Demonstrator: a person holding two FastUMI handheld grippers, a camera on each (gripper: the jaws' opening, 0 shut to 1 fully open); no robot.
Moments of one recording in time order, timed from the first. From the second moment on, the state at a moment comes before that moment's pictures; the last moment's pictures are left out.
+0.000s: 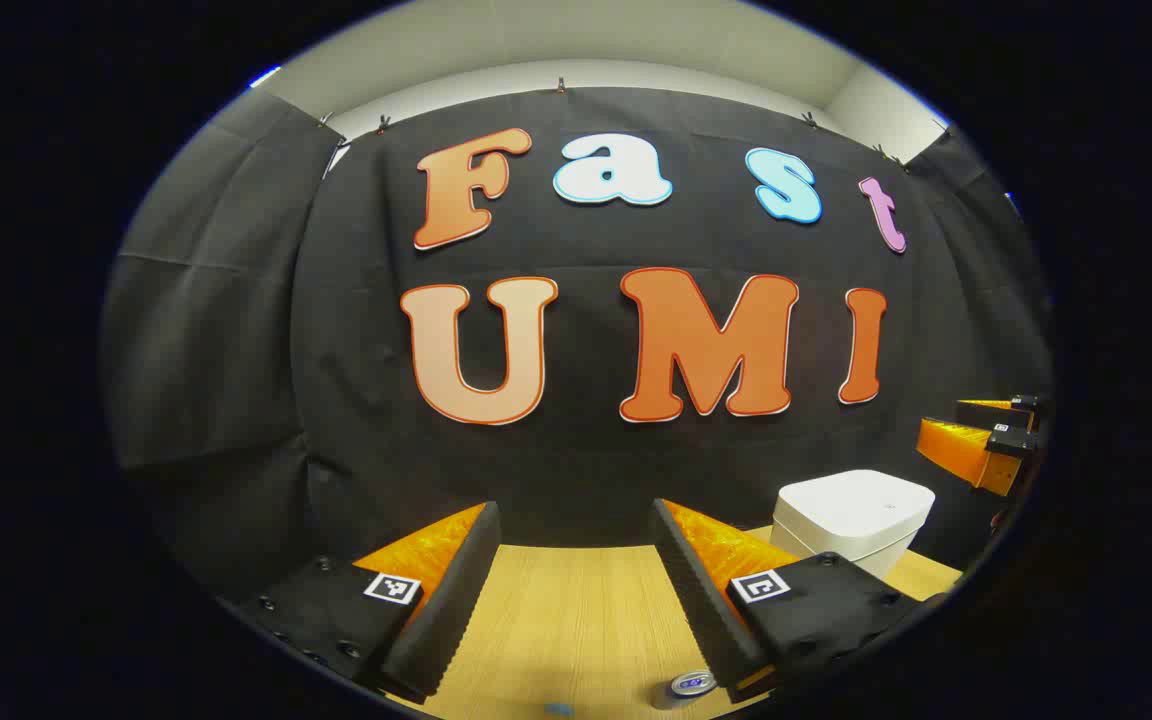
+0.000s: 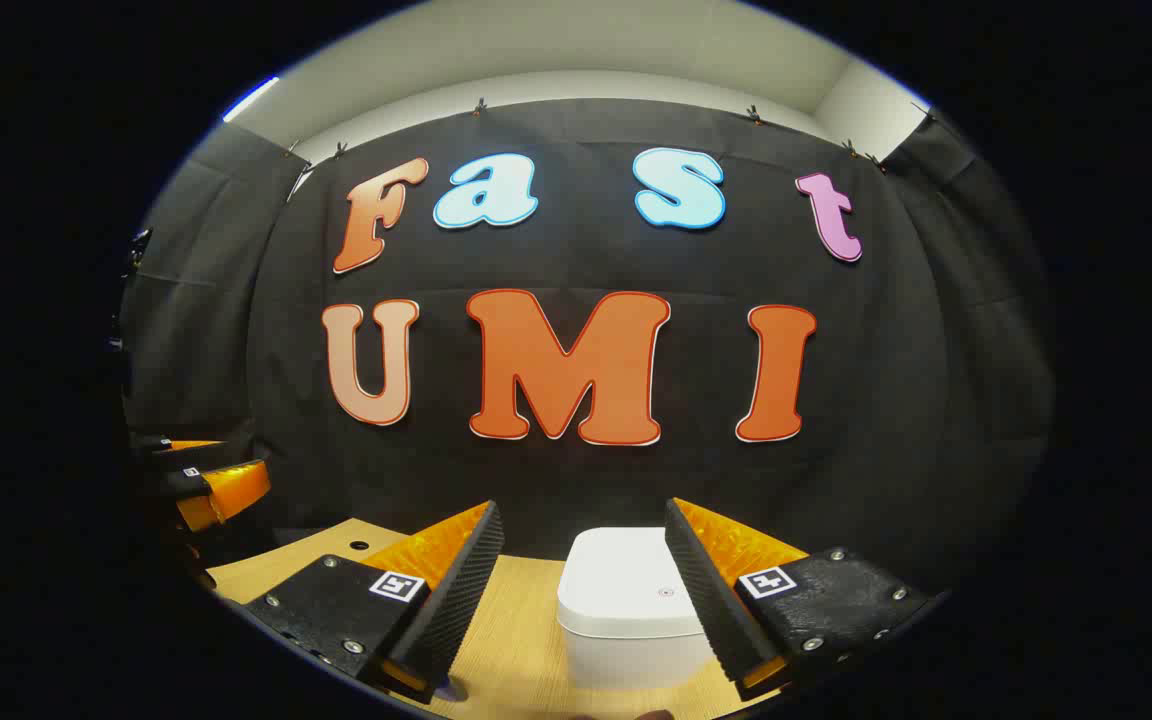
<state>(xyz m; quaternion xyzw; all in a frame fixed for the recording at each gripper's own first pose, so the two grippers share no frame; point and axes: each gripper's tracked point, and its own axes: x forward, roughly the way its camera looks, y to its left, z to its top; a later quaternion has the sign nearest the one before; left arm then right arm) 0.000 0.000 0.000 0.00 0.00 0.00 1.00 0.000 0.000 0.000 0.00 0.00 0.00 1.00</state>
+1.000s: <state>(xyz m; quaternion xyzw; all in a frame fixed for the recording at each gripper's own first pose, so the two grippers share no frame) 0.008 -0.022 -0.010 0.00 0.01 0.01 1.00 0.004 -0.033 -0.019 -0.03 0.03 -0.01 1.00</state>
